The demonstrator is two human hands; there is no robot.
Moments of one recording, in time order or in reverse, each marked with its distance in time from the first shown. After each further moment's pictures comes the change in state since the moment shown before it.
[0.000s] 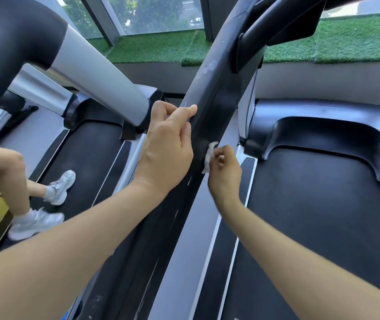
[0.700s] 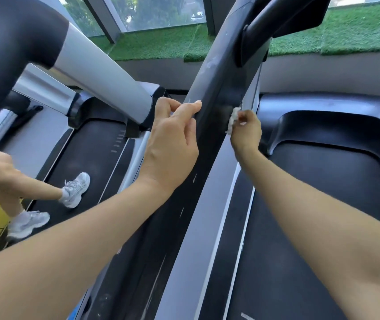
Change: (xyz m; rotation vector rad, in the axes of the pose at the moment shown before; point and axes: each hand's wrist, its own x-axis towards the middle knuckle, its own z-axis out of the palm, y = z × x) left_hand 0.001 -0.001 0.000 -0.002 -0.006 0.013; right_hand 0.095 0.007 -0.004 -0.123 0.096 0.105
